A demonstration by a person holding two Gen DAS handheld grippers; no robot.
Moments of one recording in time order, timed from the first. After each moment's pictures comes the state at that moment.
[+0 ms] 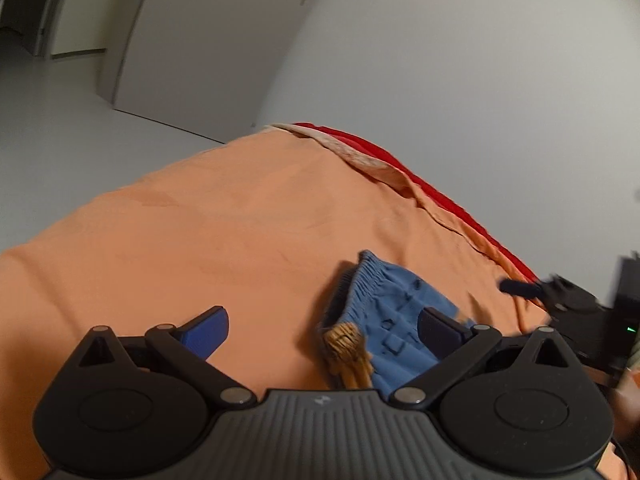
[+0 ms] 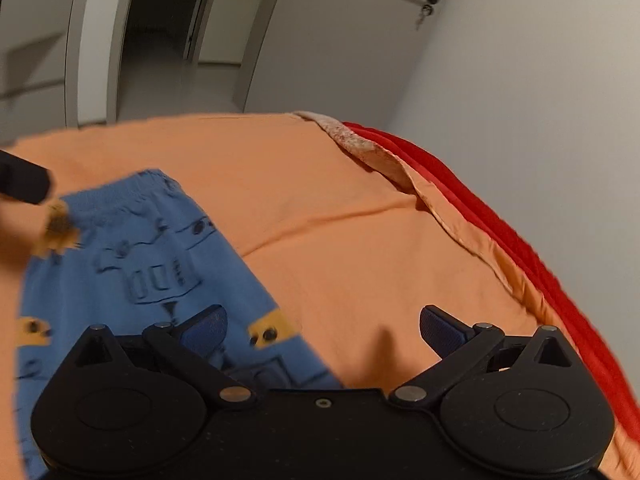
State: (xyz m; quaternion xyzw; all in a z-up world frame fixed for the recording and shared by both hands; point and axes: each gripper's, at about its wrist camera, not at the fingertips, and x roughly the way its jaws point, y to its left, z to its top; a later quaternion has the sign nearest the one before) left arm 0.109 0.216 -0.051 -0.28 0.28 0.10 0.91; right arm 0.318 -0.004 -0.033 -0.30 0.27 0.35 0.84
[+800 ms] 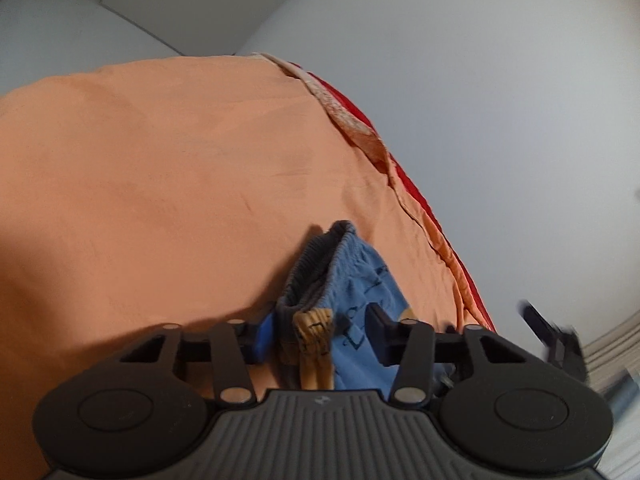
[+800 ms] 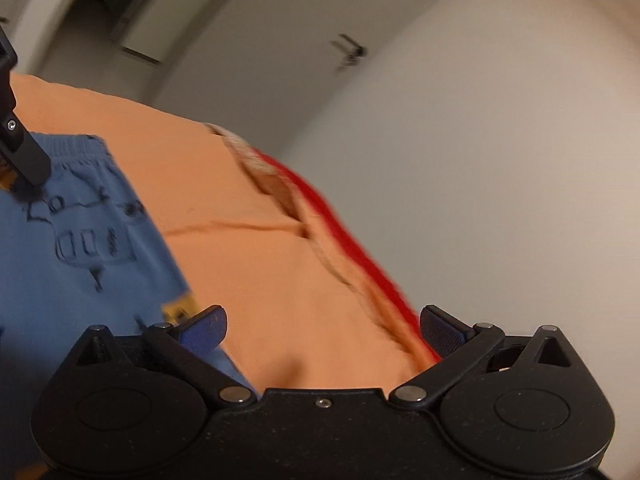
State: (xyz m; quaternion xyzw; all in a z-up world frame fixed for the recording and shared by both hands) left arm 0.146 0.242 -0.093 -0.44 0.30 0.02 0.85; right arm 0.256 -0.030 -0.029 -0.38 0.12 0.18 0.90
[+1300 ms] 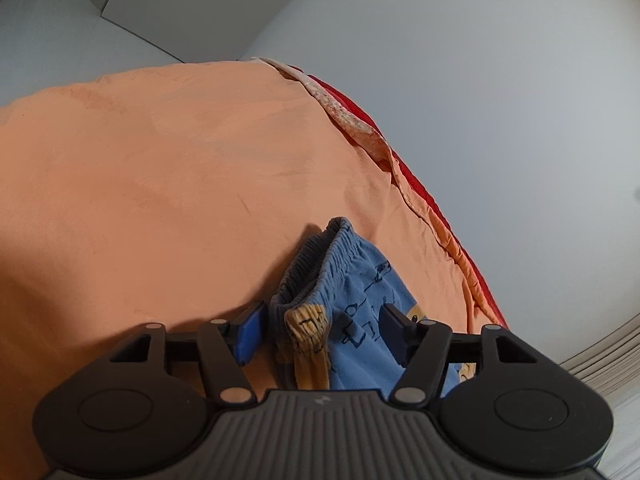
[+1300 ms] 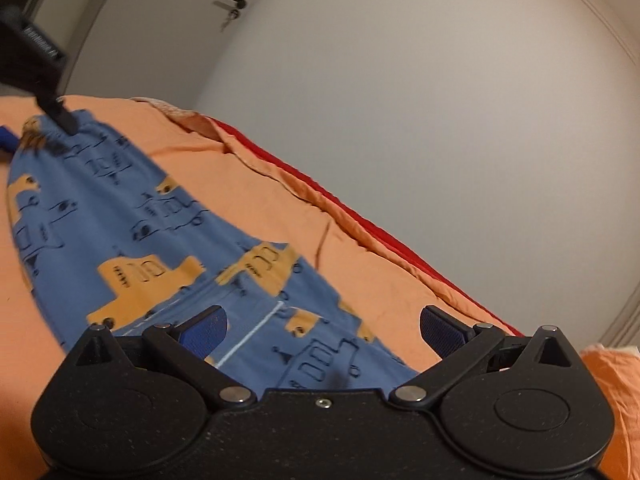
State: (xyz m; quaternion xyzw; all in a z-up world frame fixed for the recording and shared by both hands) left arm 0.145 0.232 -0.087 -0.41 0.30 0.03 0.86; right arm 0.137 -0.102 -0.046 -0.28 0.19 0.05 0.94
